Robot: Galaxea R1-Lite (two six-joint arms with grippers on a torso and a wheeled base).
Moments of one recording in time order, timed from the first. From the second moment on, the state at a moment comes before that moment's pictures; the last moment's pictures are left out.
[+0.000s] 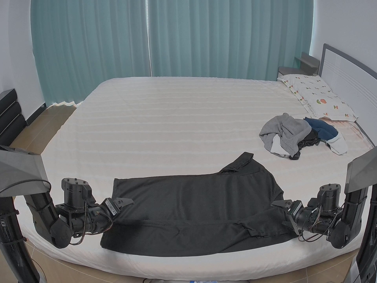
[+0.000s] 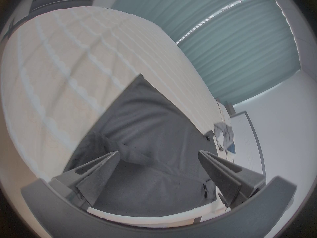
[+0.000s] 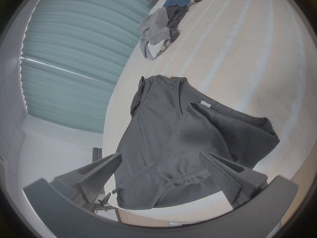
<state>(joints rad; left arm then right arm) -0.19 2.09 -0.31 -1.12 -0.19 -0.88 0.17 2.20 -0.14 -1.48 0.24 1.02</state>
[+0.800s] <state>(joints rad) -0.21 2.25 -0.44 -1.07 -0.05 -0.77 0.18 2.25 -0.11 -1.52 0.24 1.02</state>
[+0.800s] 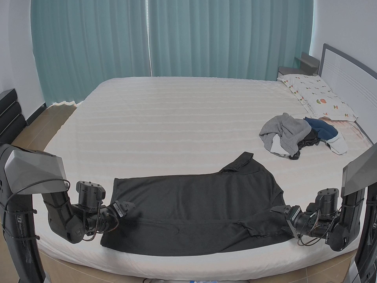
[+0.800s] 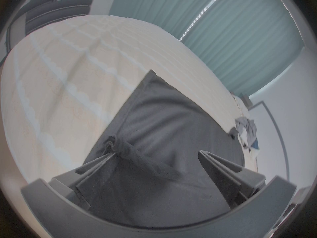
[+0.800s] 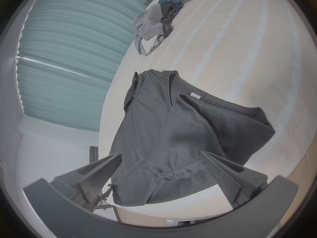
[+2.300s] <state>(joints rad) -0.02 2.19 -0.18 -1.24 -0.33 -0.60 0.16 2.26 -0.10 -1.55 0.24 1.02</state>
